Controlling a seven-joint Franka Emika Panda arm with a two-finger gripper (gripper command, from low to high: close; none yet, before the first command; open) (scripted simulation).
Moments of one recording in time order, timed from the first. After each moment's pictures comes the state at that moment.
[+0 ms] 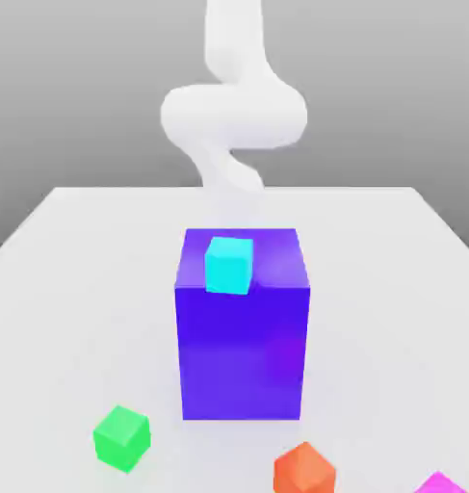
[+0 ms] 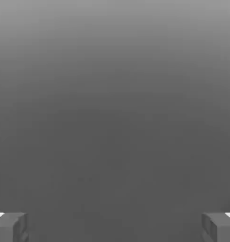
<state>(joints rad) 0.02 -0.71 0.01 -2.29 0.00 2.32 0.78</state>
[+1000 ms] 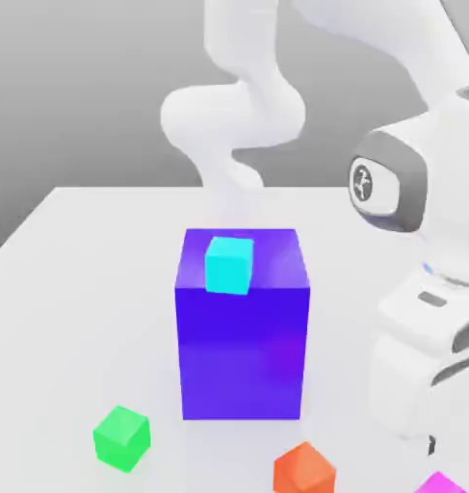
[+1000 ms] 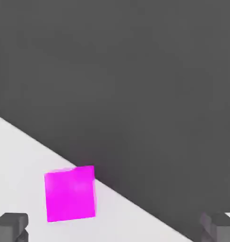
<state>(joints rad) 0.24 0.39 0.15 -2.13 -0.11 2.56 0.62</state>
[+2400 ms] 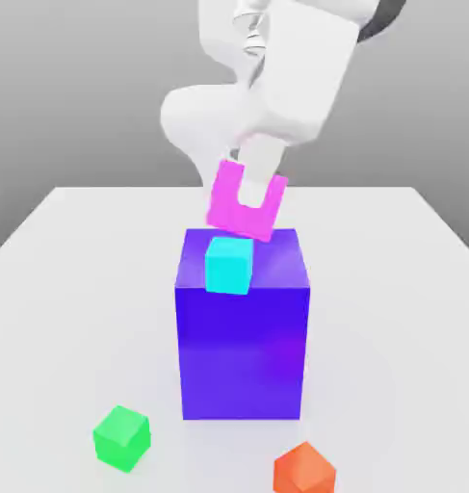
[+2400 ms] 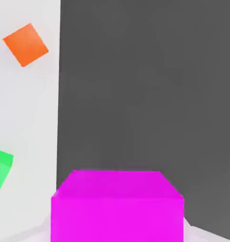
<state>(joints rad) 0.10 -0.30 -0.07 -2.28 -0.43 2.27 -0.68</state>
